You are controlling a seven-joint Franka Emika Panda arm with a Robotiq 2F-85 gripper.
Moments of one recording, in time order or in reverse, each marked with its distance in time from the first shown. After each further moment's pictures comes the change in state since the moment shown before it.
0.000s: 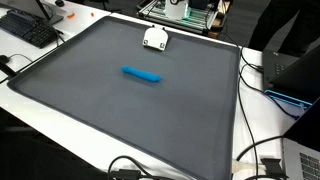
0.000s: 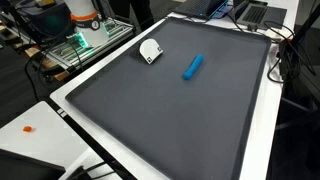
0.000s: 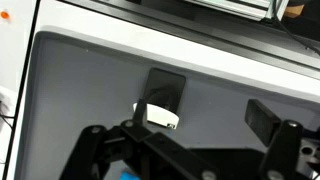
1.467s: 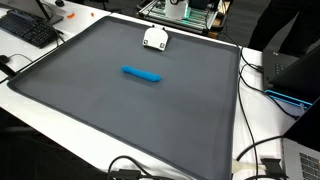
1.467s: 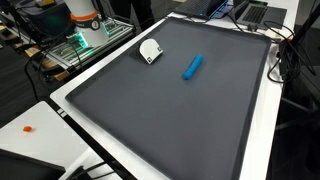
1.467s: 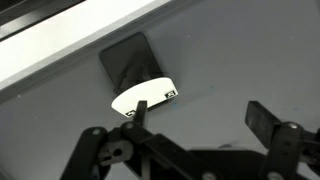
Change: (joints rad) arm -0.106 0.240 -0.060 -0.112 0.178 0.507 0.500
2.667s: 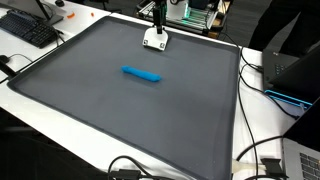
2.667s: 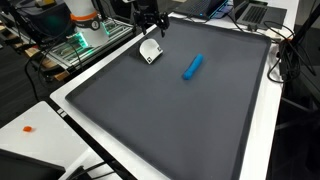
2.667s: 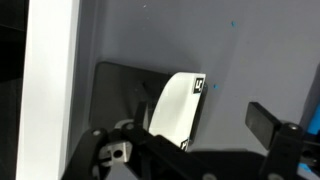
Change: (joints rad) arm -0.041 0.210 -0.034 -0.210 0.118 0.531 0.686
